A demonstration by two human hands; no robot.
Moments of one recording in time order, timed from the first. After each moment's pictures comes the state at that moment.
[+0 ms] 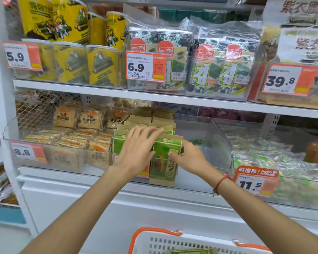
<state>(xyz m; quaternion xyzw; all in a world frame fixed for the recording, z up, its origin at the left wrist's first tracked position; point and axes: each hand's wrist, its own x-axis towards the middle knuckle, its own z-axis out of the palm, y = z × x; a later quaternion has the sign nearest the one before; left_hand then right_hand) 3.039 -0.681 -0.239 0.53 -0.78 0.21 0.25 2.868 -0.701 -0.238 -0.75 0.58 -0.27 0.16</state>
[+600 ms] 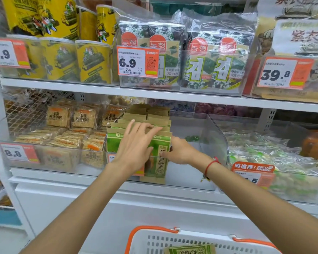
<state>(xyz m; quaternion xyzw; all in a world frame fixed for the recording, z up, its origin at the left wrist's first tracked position) 3.029 -0.686 -0.235 0.54 -0.78 0.21 0.24 2.879 -0.710 -0.222 -0.78 0.57 -0.16 0.20</state>
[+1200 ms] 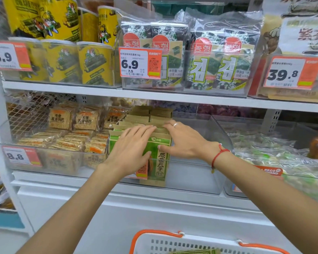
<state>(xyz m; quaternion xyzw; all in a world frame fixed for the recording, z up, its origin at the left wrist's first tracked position) 3.049 -0.685 -0.232 0.53 -0.80 0.18 0.21 2.872 -0.721 -0.196 -0.88 0.46 -0.13 -0.07</state>
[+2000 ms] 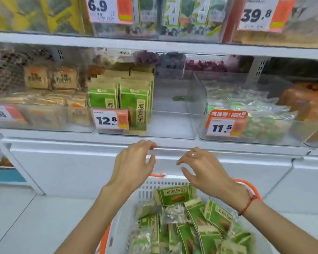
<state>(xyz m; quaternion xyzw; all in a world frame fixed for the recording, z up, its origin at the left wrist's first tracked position) 2.975 -0.573 -0.327 0.58 -0.76 0.00 0.29 2.763 -0.579 -0.336 -0.87 0.46 -0.15 -0.05</state>
